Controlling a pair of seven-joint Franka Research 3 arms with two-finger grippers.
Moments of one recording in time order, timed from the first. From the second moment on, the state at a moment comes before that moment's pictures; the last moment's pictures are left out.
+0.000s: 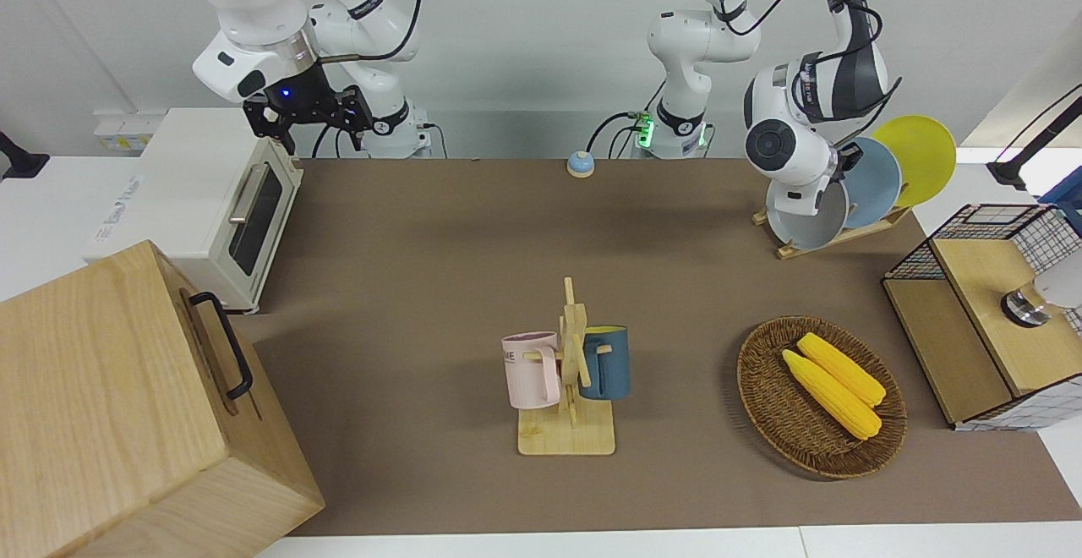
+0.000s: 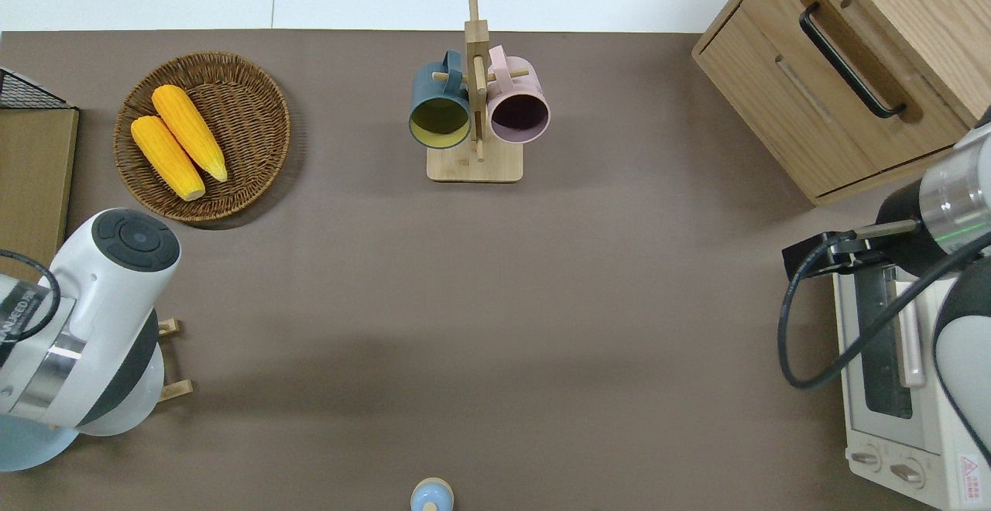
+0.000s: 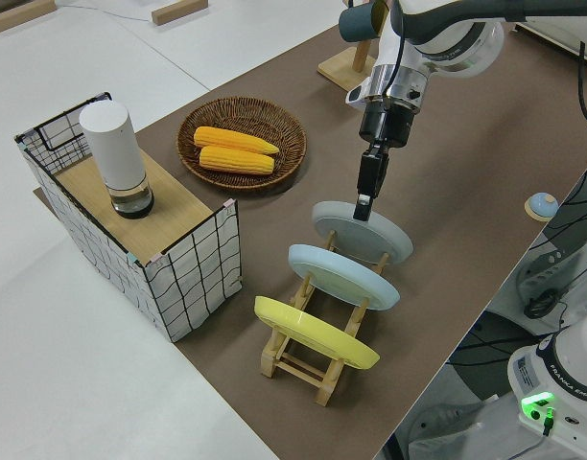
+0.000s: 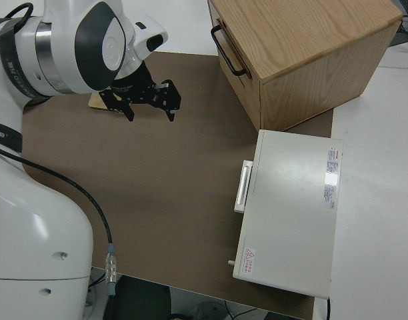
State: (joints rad) left arm -0.11 -0.02 0.02 -2.15 0.78 1.54 -0.55; right arm -0.26 0.02 0.38 -1.48 -0.03 1.38 0.04
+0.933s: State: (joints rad) left arm -0.11 -0.03 0.02 -2.07 0.69 1.55 -0.46; right arm -0.26 0.02 0.38 -1.48 -0.03 1.38 0.04
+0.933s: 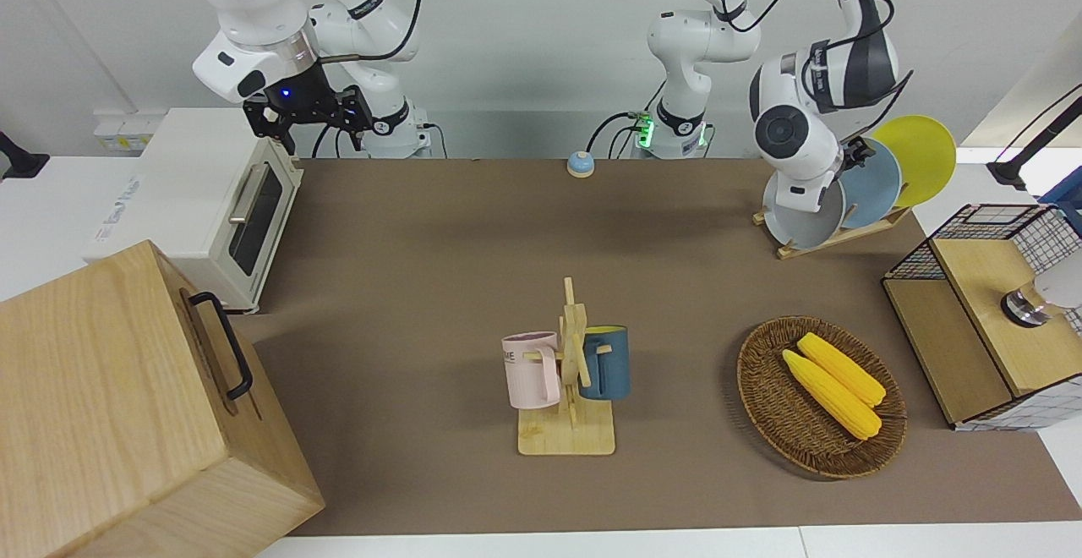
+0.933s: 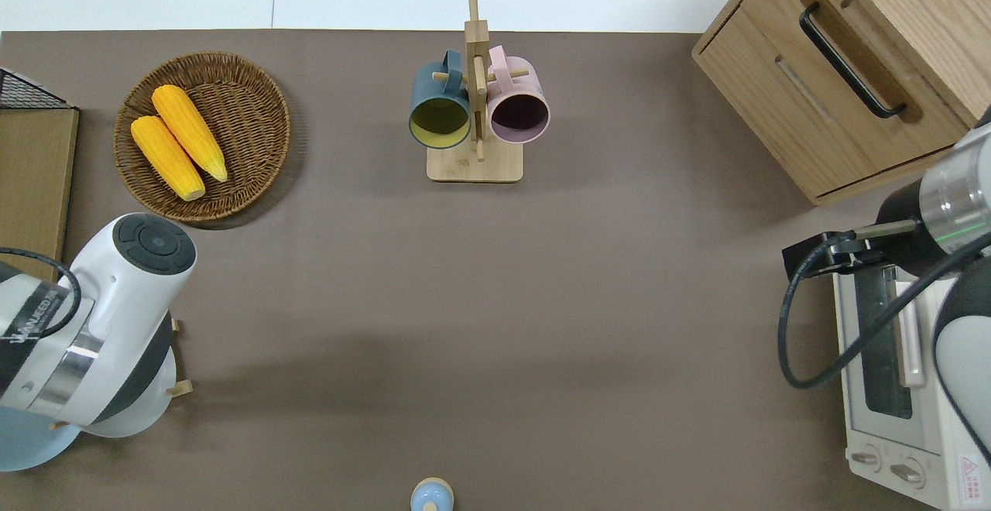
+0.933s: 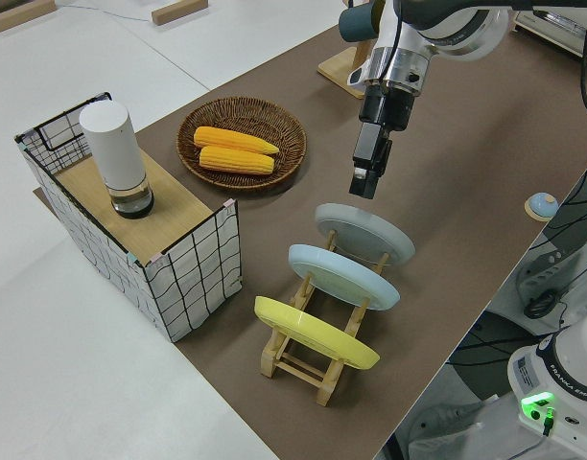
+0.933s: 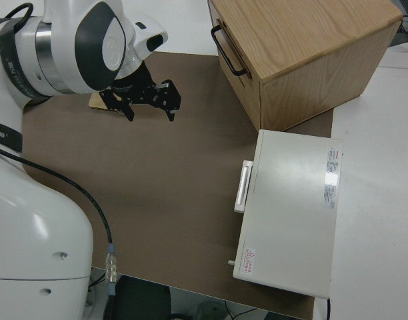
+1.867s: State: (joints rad) left arm -0.11 -0.03 0.02 -1.91 0.03 1.77 -0.17; right arm -0.26 0.02 0.38 -1.48 -0.03 1.38 0.04
